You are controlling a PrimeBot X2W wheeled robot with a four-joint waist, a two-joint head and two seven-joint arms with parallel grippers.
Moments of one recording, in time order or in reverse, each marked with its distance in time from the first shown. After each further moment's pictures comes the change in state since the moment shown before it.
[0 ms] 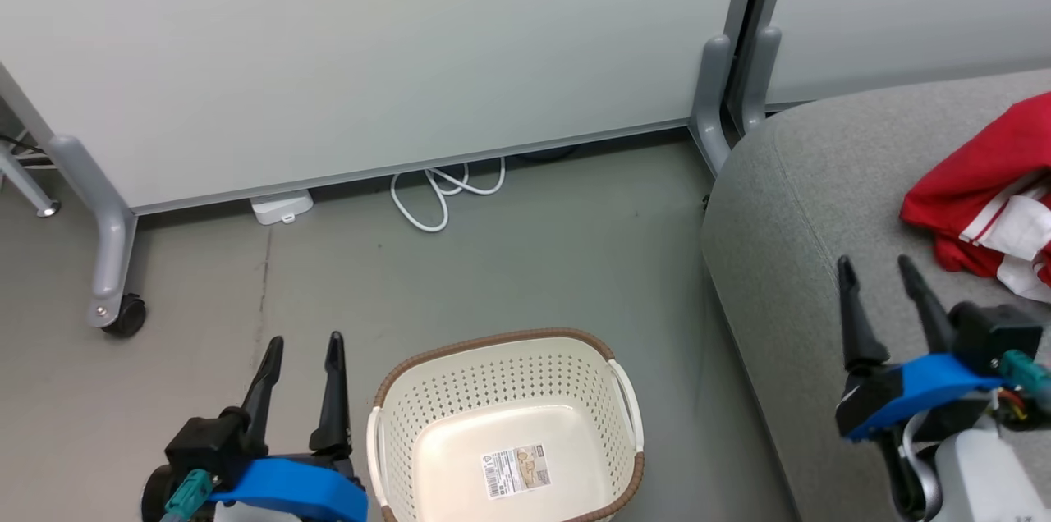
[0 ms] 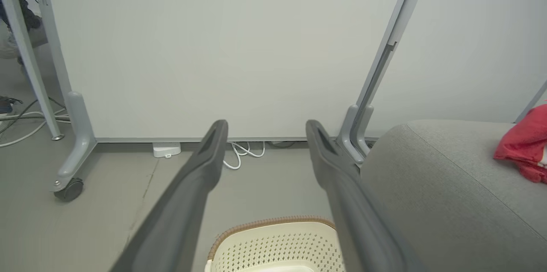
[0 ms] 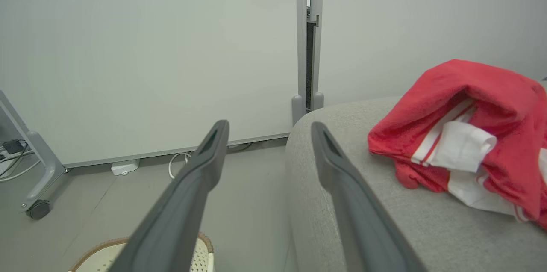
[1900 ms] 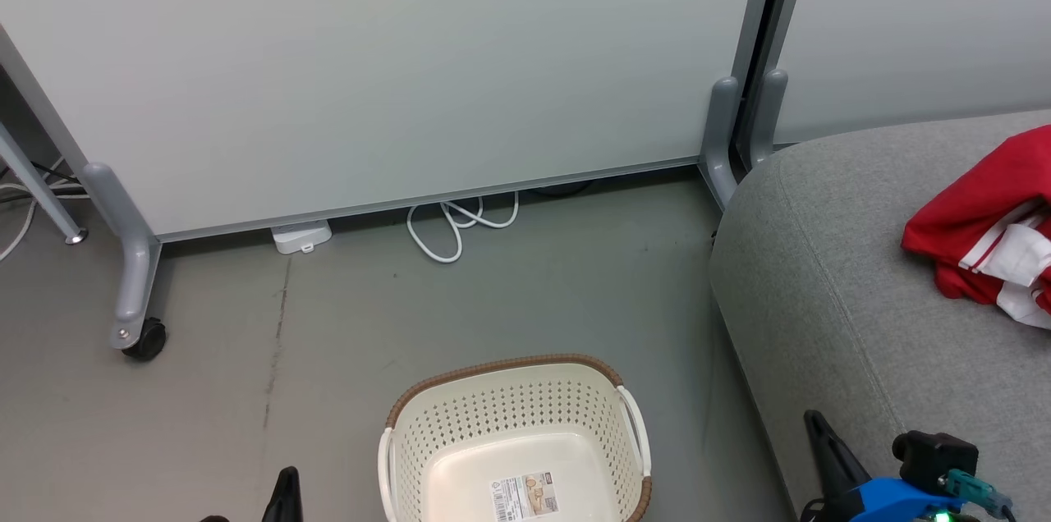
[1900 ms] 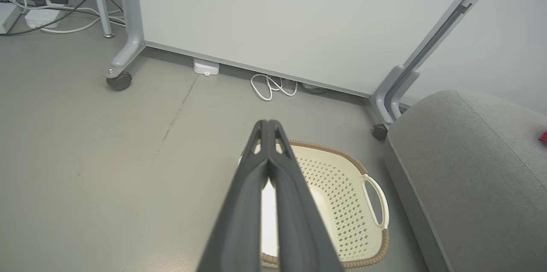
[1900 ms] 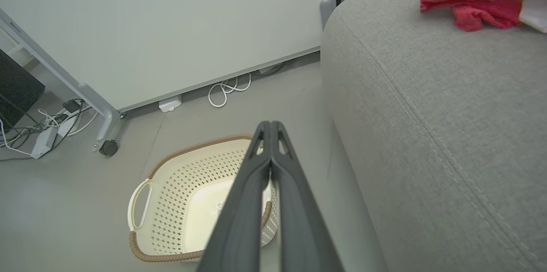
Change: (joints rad) left arm 0.144 -0.028 0.089 0.154 -0.093 0.000 0.037; right arm 0.239 0.085 0.064 0.011 0.124 0.000 0.097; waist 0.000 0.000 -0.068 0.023
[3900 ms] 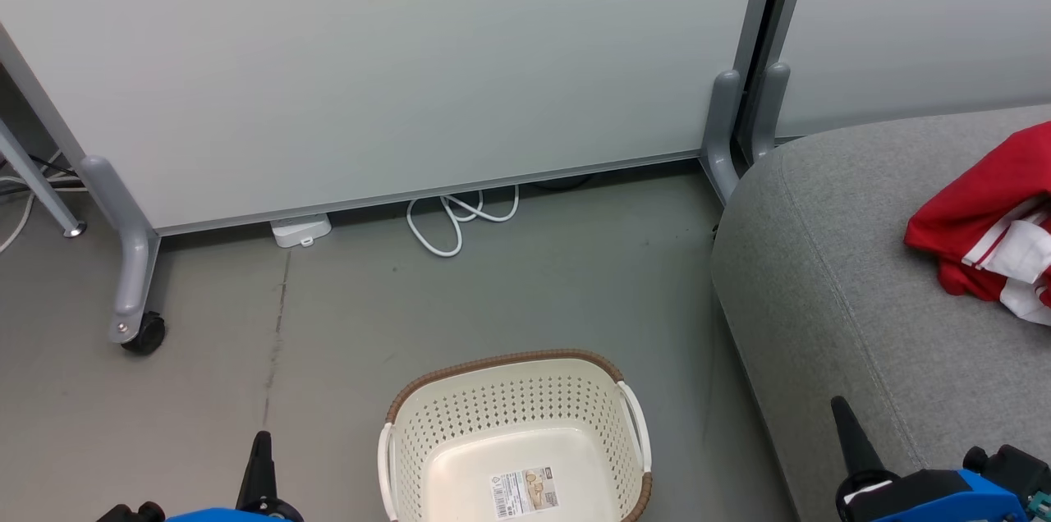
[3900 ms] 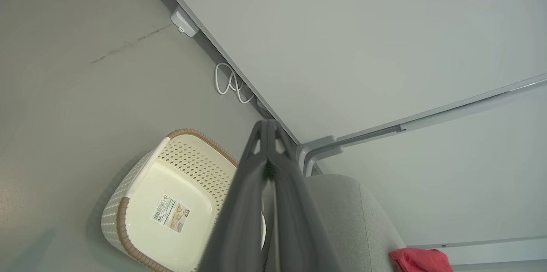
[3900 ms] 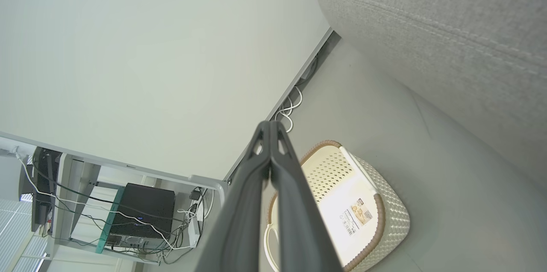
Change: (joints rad) left arm -0.052 -0.010 0.066 -0.080 -0.661 0.000 0.183; right arm 0.012 0.003 -0.041 -0.073 0.715 0.000 0.123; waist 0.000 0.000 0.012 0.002
